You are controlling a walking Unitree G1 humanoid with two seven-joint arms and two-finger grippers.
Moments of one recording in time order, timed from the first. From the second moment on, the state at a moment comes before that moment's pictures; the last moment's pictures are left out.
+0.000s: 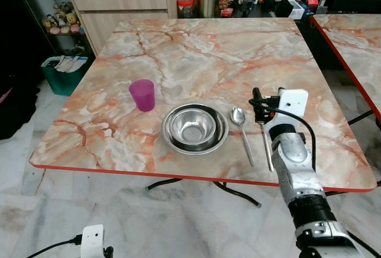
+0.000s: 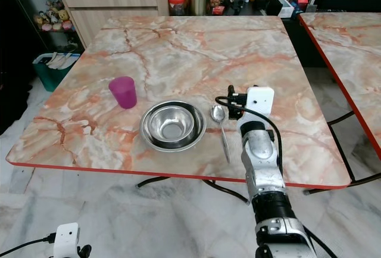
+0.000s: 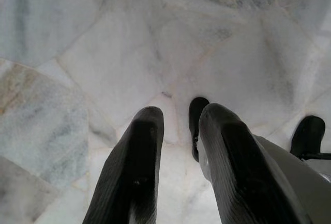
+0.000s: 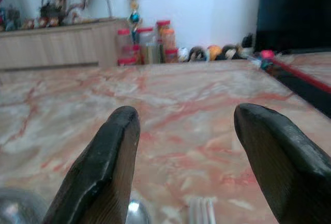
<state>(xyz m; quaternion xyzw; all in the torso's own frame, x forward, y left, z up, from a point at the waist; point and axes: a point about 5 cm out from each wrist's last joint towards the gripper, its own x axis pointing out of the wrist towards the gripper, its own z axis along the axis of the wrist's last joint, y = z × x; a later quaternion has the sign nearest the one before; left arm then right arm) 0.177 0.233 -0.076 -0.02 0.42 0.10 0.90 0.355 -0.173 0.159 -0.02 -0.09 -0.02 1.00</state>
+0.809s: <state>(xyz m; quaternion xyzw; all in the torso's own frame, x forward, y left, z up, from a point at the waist) 0.158 0.271 -0.074 0.00 0.44 0.12 0.89 0.343 -0.177 0.163 -0.02 -0.10 -0.04 0.99</state>
